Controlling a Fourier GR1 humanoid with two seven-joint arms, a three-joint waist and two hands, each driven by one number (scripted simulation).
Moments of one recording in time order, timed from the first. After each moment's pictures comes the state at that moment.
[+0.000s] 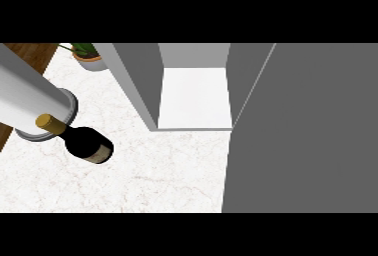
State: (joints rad) left arm -0.29 0.39 0.36 -2.17 0.62 -0.08 0.77; right arm 0.17 -0.17 0.37 -2.52 -0.06 -0.01 0.43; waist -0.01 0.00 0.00
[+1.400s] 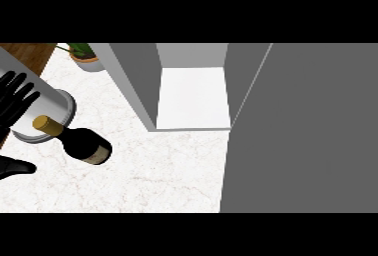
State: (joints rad) left arm -0.17 0.36 0.40 -1.64 0.44 -0.43 0.35; right arm 0.09 -0.17 0.43 -2.52 -0.04 -0.09 0.50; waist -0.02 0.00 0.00
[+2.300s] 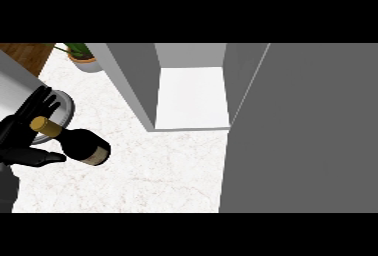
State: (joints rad) left arm -0.23 0.36 0.37 -1.19 0.20 -0.48 -0.01; right arm 0.09 -0.21 0.41 -2.53 -0.04 -0.09 0.49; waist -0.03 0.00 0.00
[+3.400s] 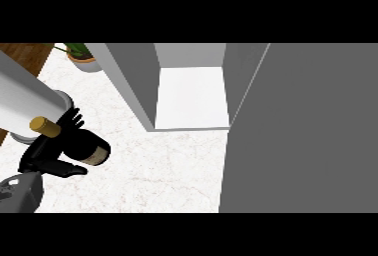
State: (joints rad) left arm -0.34 0.37 0.30 -0.66 0.00 -0.53 -0.42; right arm 0.10 -0.23 0.40 -2.53 -0.05 -0.09 0.45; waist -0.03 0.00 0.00
